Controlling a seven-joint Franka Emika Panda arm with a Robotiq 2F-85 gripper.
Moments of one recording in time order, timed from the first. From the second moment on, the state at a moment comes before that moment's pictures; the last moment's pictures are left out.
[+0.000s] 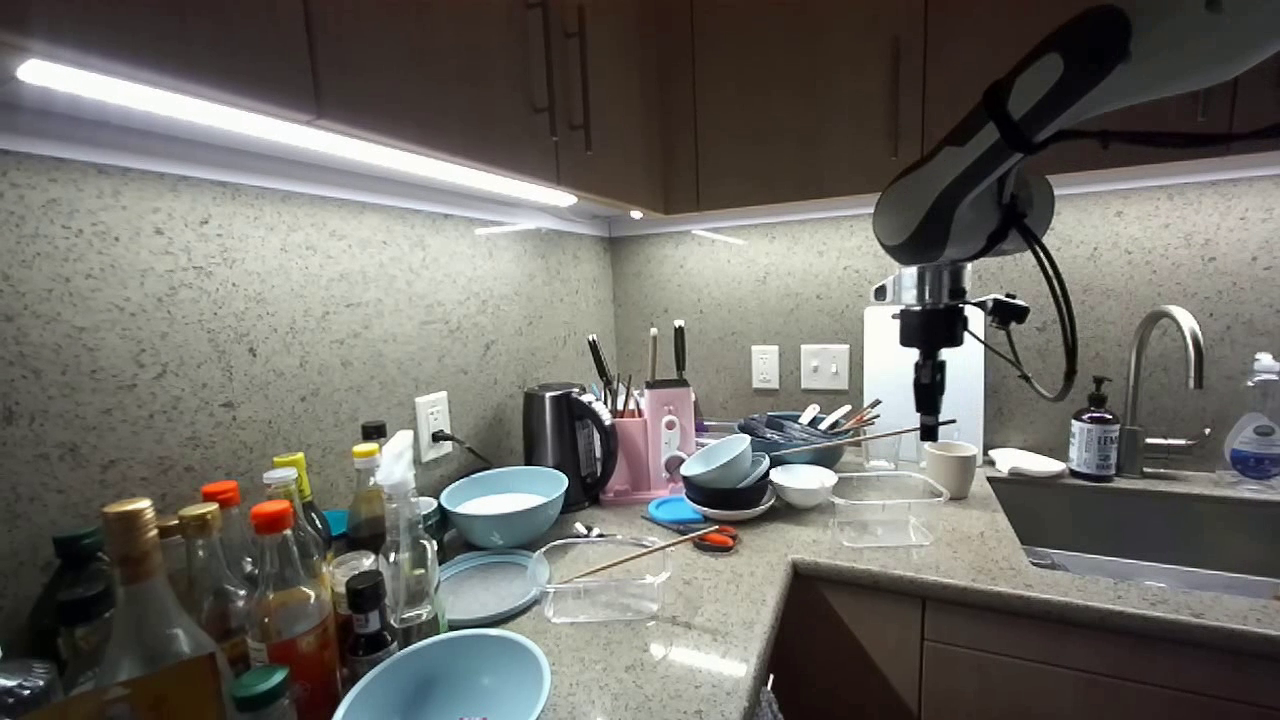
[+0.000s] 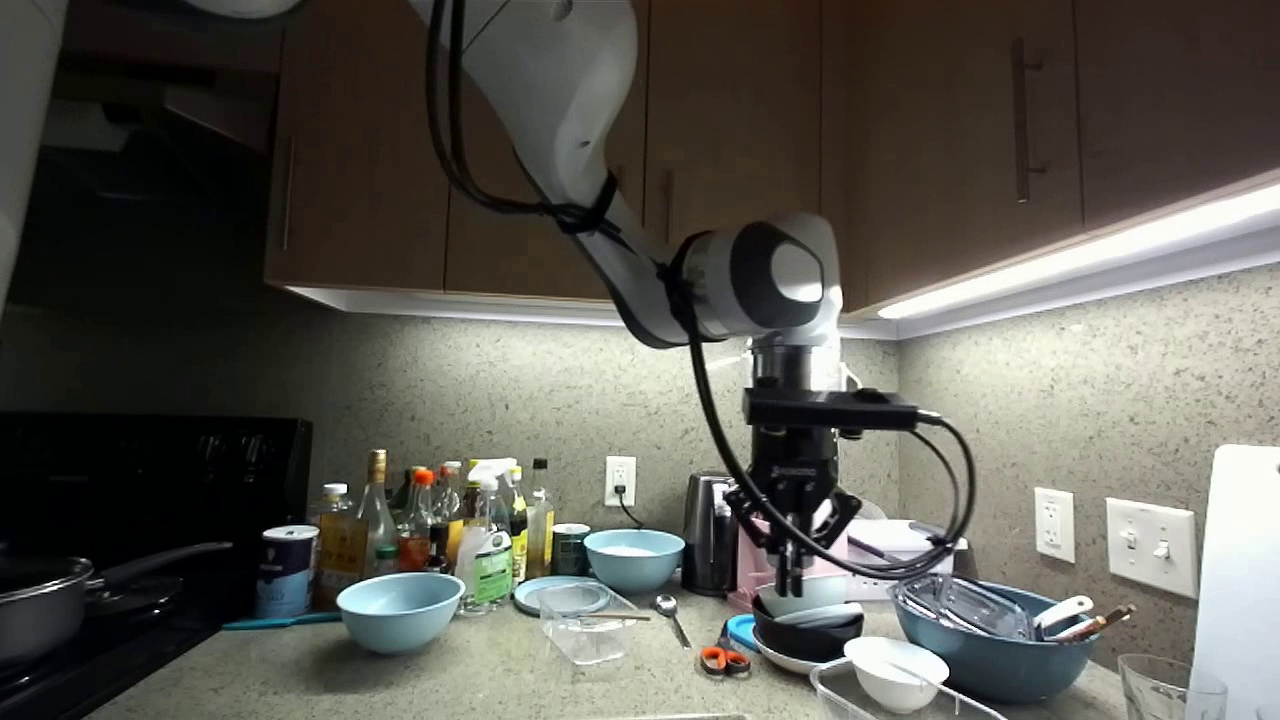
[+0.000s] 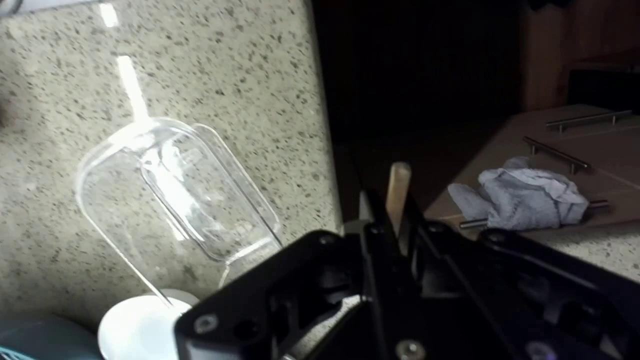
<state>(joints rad) -0.24 0.03 -0.19 -2.10 -0.01 2.13 -0.77</state>
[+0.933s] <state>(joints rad) 0.02 0.23 -0.01 -2.02 -0.24 2.23 -0.30</state>
